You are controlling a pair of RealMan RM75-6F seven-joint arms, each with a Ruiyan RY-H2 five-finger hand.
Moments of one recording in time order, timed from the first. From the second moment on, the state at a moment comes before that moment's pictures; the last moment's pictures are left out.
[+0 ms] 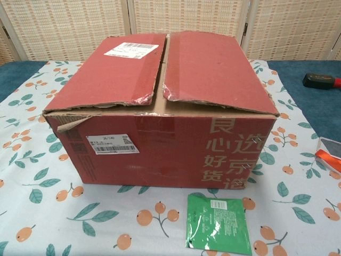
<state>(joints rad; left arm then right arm) -0.14 -1.14 -0.02 -1.57 1.53 1.41 0.08 0.10 -1.16 0.02 -1.56 -1.74 1.57 -0.01</state>
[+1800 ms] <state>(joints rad) -0.13 -1.04 0.03 -1.54 1.60 1.45 -0.30 0.64 -1.54 0.21 -1.74 -1.68 1.05 -0.34</state>
